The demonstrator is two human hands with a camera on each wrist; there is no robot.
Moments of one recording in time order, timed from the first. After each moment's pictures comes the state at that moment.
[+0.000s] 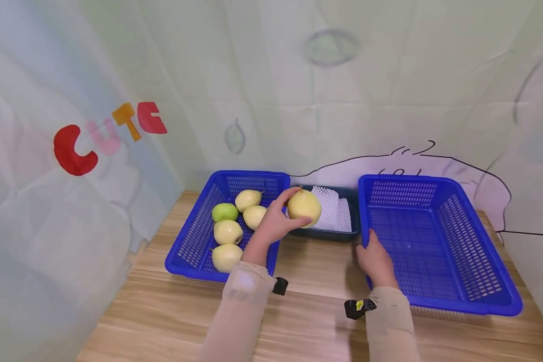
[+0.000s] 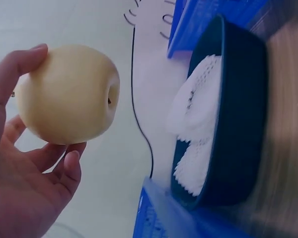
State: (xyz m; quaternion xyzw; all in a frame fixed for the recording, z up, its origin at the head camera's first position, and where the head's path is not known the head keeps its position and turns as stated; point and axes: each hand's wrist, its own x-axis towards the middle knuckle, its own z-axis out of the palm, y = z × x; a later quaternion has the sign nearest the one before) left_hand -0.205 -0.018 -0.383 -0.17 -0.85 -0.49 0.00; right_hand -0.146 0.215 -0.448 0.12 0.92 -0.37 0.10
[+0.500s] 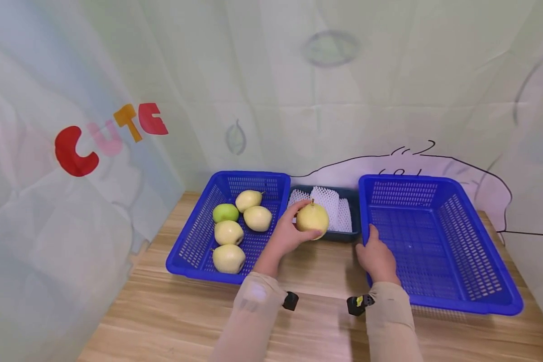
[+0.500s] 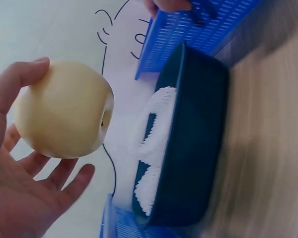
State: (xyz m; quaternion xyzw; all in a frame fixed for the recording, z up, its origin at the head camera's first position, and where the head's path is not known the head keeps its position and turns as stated) left_hand -0.192 0.004 -0.412 -0.15 -0.83 -0.53 0.01; right_hand -0.150 0.218 -0.451 0.11 0.94 -0.32 0.06
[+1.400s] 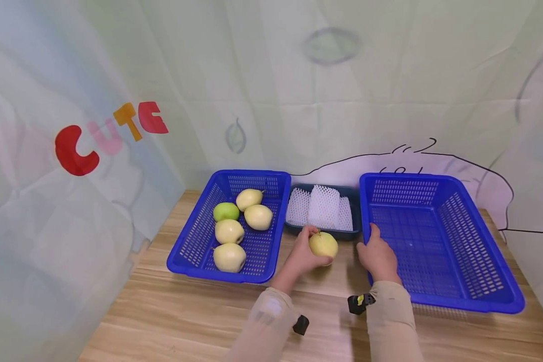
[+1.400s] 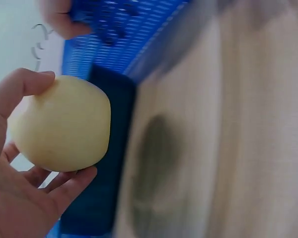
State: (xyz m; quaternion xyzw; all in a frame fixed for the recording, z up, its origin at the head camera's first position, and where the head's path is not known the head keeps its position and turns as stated) left_hand -0.168 0.030 -0.472 -0.09 -0.88 -0.47 -0.03; right_hand -0.151 0.217 -0.451 0.13 0.94 -0.32 0.07
